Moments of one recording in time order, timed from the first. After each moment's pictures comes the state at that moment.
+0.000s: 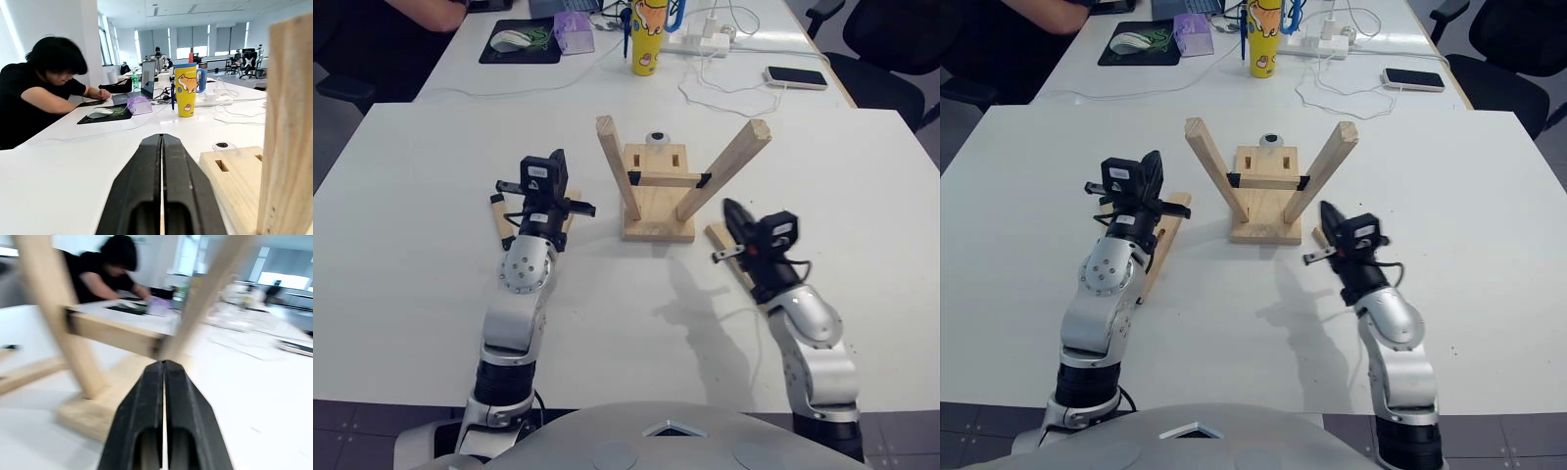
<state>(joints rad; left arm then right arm) -0.06 0.06 -0.13 -0.46 0.00 0.39 0.02 0.22 -0.20 -0.09 -0.54 0.11 0.29 0.22</state>
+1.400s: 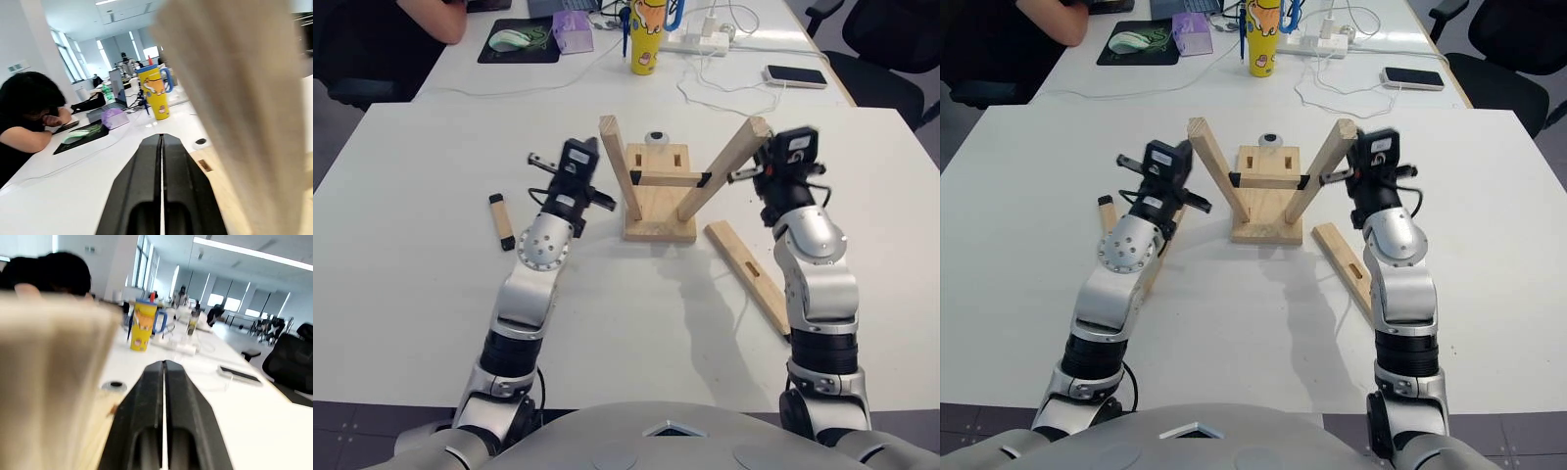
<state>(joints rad) -0.23 0.11 -0.13 -0.34 0.17 0.43 0.00 -0.20 -0.26 -0.10 -0.29 0.05 0.41 0.10</state>
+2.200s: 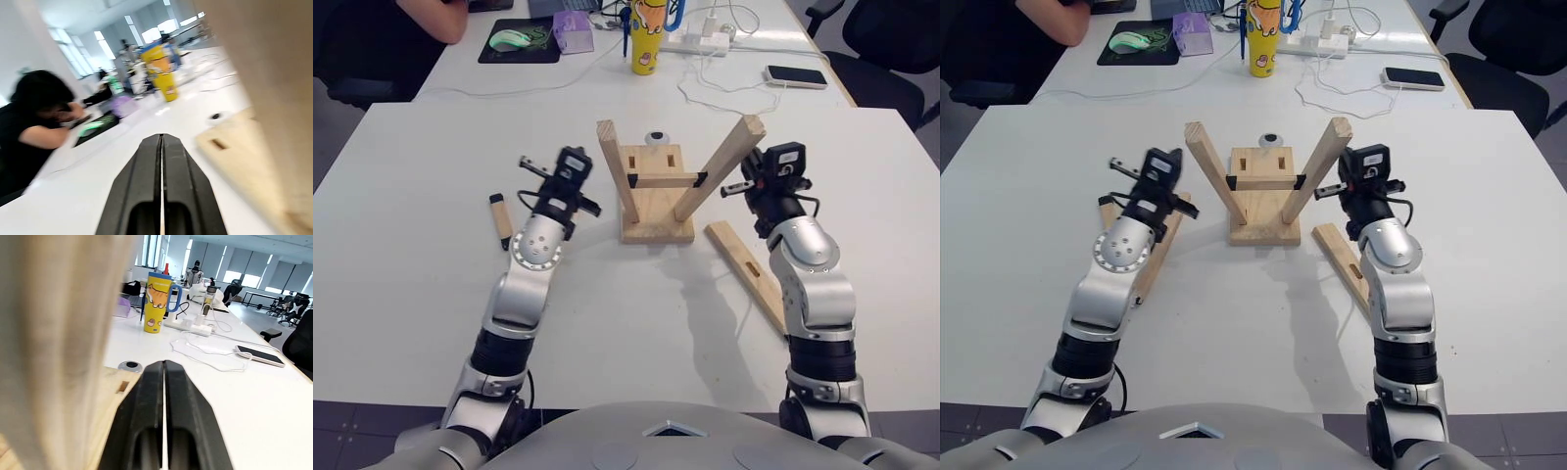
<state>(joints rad) -0.23 0.18 -0.18 -0.31 0.26 0.48 -0.08 -0.19 -0.27 -0.07 -0.27 0.10 0.43 0.16</state>
